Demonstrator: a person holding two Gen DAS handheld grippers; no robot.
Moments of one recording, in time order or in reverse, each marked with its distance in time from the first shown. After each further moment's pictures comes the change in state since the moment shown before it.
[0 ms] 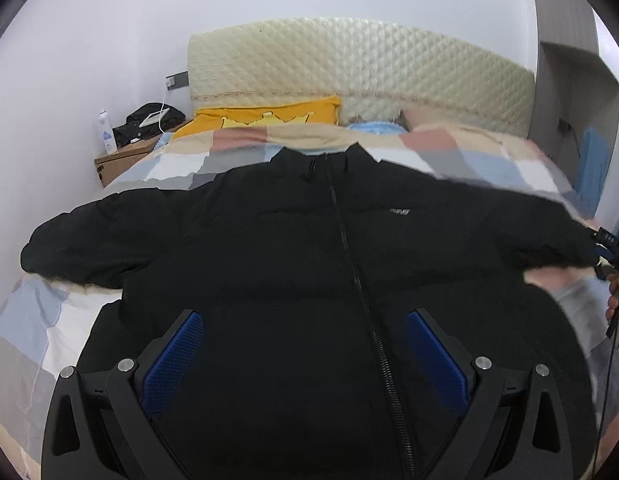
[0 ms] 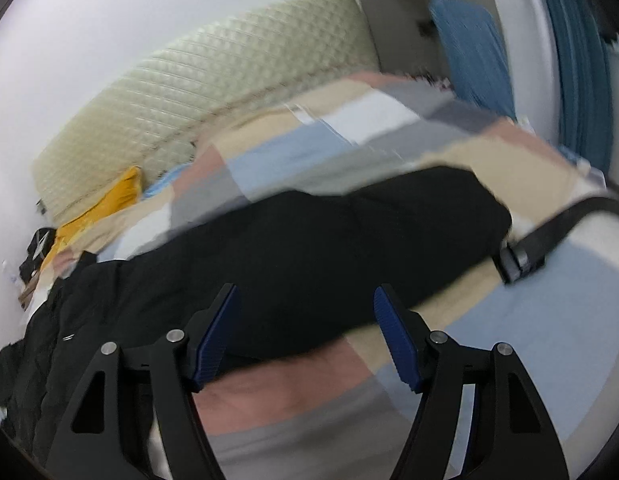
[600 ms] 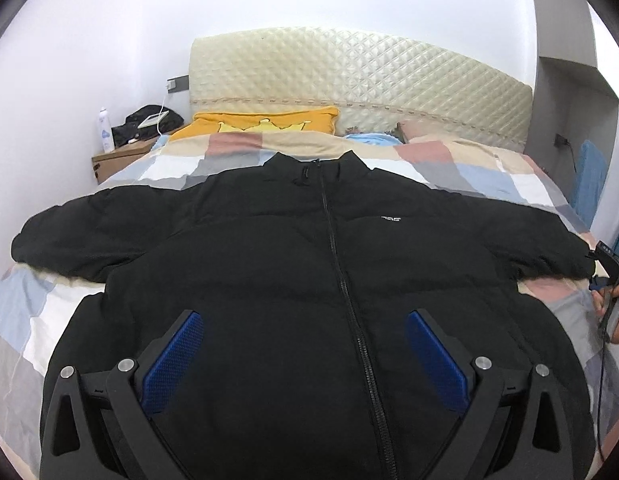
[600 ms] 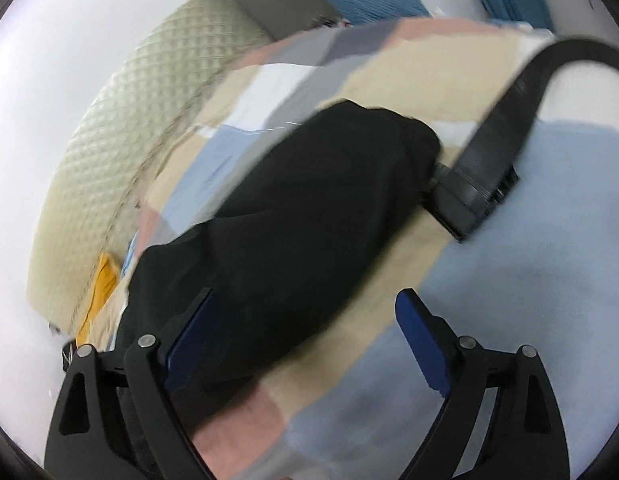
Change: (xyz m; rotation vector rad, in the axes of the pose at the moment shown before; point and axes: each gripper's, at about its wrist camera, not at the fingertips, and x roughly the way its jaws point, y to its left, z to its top) left arm 0.005 -0.008 -0.013 -0.029 -0.060 -0.024; right arm 0.046 -0.109 -0.001 0.477 0.064 0.011
